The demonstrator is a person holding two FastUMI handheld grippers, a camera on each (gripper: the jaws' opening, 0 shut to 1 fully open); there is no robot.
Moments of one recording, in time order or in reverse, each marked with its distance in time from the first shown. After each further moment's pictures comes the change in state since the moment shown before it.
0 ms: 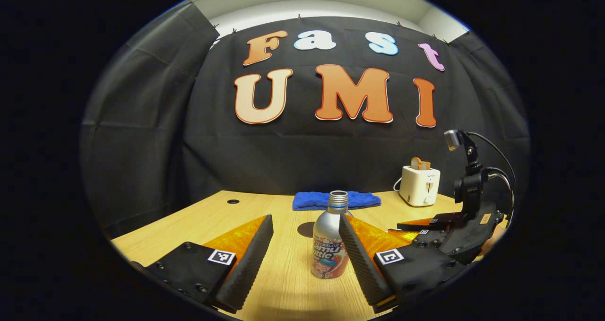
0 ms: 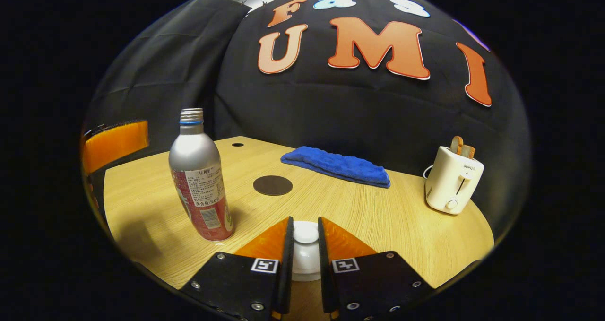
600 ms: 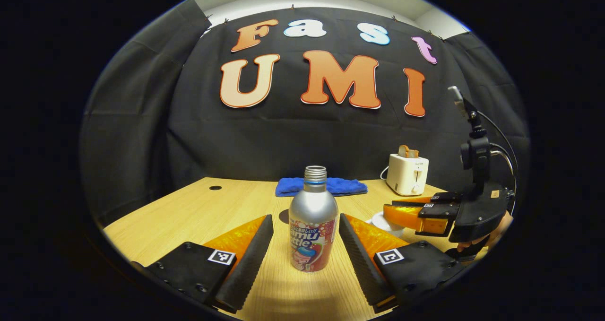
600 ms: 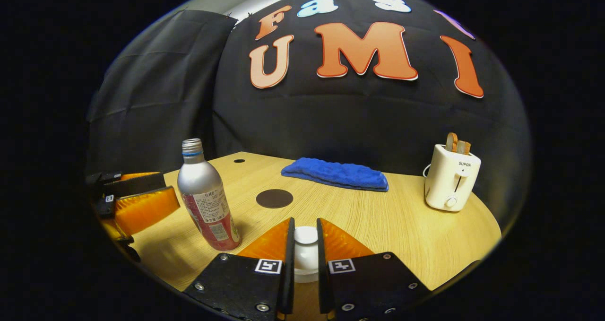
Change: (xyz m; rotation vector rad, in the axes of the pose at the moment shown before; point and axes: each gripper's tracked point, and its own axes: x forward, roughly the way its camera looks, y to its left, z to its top) left arm 0.015 -0.030 -0.034 -0.021 0.074 -0.081; right arm -0.020 -0.014 0.024 0.089 -0.068 0.005
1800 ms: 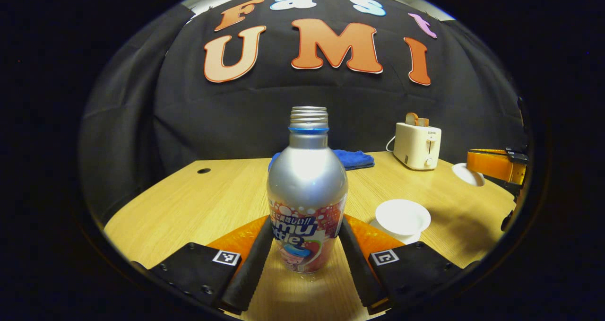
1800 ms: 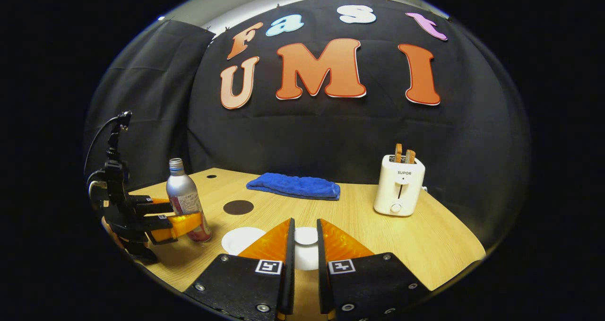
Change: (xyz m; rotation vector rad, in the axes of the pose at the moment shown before) left arm 0.062 -0.007 -0.045 0.101 0.155 0.023; right arm -0.065 -0.094 0.013 0.053 -0.087 -0.181
